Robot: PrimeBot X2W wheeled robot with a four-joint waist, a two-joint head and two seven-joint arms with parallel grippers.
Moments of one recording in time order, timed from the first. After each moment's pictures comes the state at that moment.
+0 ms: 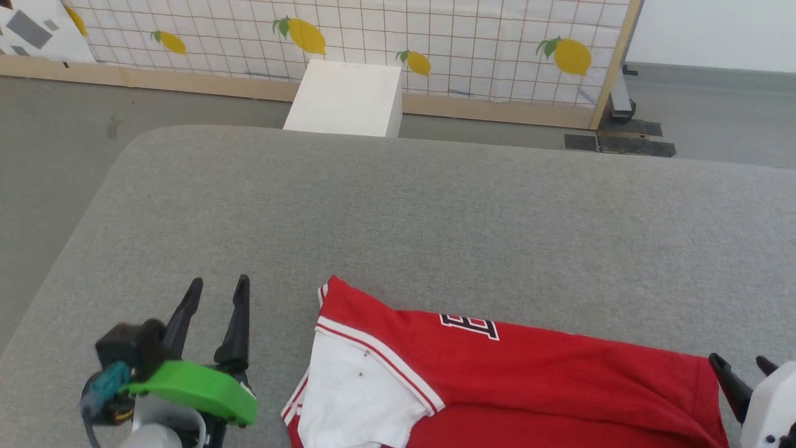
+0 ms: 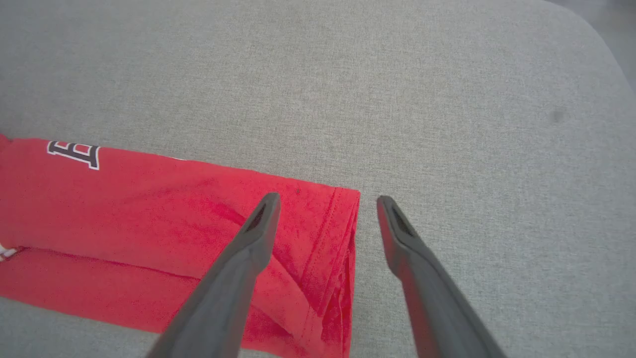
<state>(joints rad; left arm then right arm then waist) -0.10 0.51 -0.47 0.02 -0.76 0.22 -0.26 0.11 -0.30 -0.22 -0.08 0.37 0.13 0.64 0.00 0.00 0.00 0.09</state>
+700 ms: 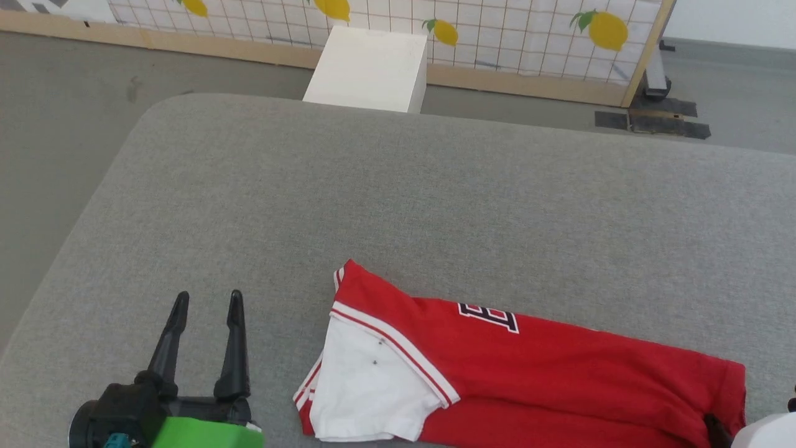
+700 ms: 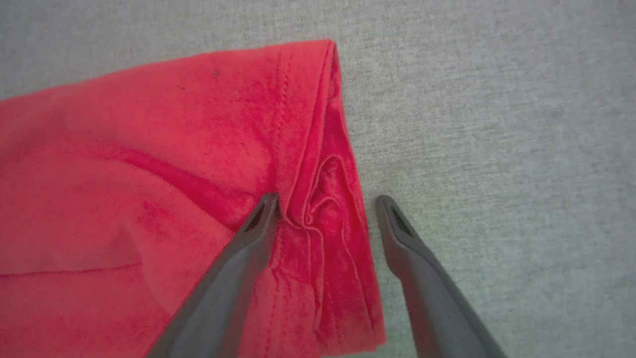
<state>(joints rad) 0.14 0.10 -0.01 -0.16 -0.21 -0.08 -0.26 0.10 -0.07 -0.42 0.19 0.21 0.13 0.53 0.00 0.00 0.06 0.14</state>
